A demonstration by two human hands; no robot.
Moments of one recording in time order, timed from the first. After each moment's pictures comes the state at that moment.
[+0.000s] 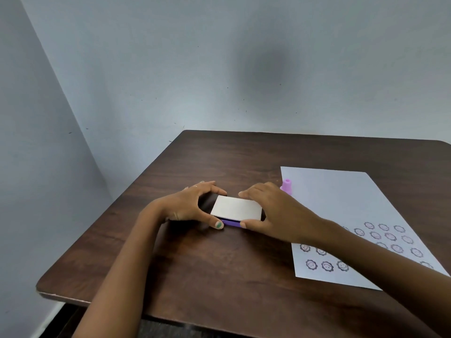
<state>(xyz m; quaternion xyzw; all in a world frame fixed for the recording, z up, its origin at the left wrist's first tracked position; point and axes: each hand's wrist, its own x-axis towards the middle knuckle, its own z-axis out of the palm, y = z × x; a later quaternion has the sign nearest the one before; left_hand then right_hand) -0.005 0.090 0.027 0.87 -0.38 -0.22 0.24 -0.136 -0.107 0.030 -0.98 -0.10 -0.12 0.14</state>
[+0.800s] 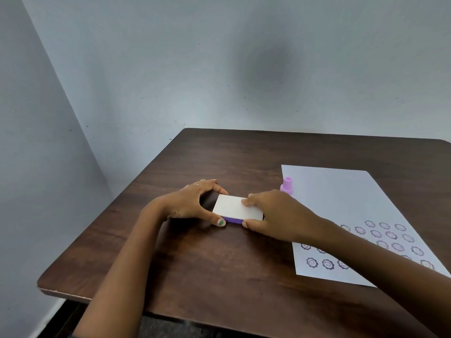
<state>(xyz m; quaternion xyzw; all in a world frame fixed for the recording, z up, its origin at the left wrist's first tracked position) -0.010 0.089 0.030 0.86 -0.38 -0.22 0.25 -0.137 -0.098 0.033 -0.99 -0.05 -0.05 0.13</state>
